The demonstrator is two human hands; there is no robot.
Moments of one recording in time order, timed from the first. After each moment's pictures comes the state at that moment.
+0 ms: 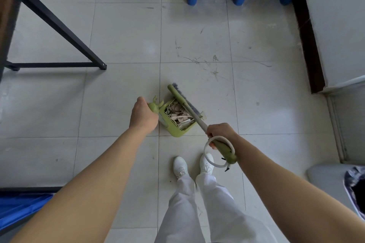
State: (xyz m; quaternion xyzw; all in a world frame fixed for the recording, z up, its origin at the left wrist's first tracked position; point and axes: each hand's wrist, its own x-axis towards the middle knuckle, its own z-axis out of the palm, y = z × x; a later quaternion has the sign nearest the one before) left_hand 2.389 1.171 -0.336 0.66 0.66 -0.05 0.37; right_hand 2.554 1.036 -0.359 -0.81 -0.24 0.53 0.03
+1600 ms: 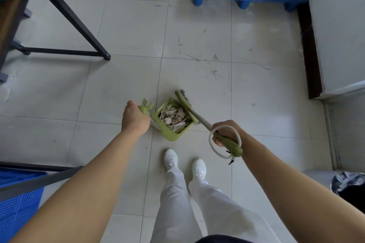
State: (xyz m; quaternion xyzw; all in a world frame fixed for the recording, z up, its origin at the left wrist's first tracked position) left_hand 2.383 1.076 -0.328 0.61 0.72 -0.02 0.34; right_hand 2.589 0.950 -0.356 -0.79 -0.07 0.57 0.19
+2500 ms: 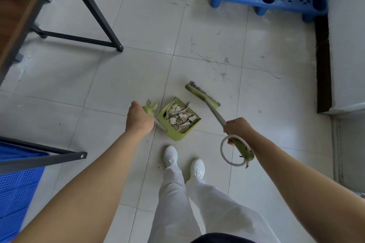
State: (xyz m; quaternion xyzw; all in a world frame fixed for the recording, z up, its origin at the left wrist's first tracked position) left_hand 2.362 1.053 -0.335 0.57 0.75 -0.01 0.35; right_hand 2.612 0.946 -0.362 -0.72 -0.55 0.37 -0.20
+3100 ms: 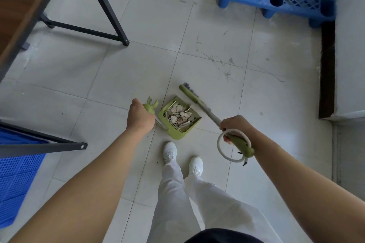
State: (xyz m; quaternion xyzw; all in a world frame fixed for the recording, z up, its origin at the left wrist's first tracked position) left_hand 2.344 1.032 -0.337 0.55 0.75 0.02 0.35; right_hand 2.588 0.941 -0.342 -0.71 -0.57 0.35 -0.19
